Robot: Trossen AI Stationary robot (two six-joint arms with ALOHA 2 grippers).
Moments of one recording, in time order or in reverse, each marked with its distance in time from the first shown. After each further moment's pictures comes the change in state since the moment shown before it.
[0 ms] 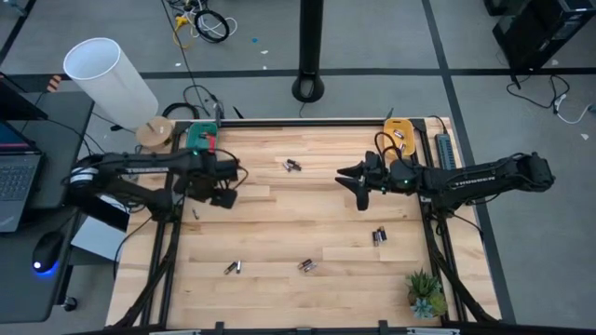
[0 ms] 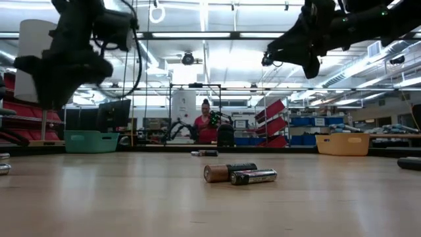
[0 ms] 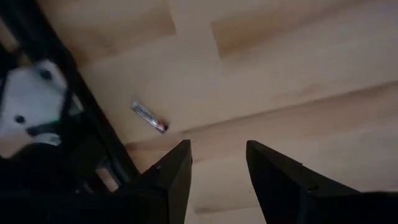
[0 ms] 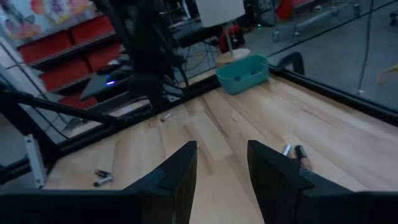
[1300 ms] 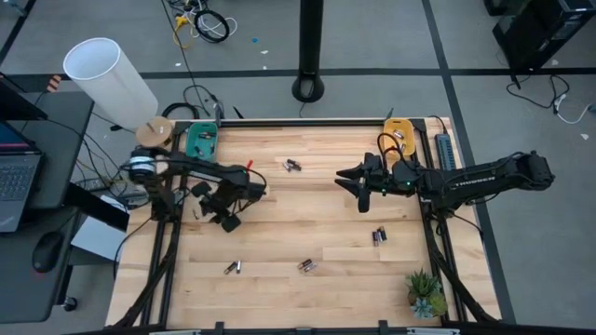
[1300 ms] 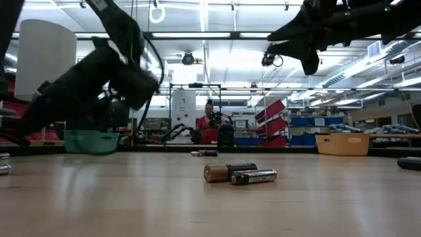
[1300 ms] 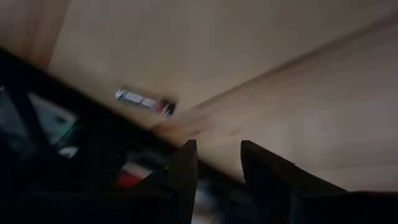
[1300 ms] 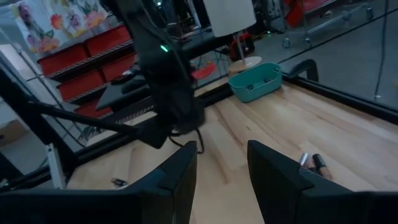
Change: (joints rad) left arm -0.088 0.530 0.056 -0.055 0.116 0.436; right arm 0.031 0.000 0.000 0.048 0.005 0.027
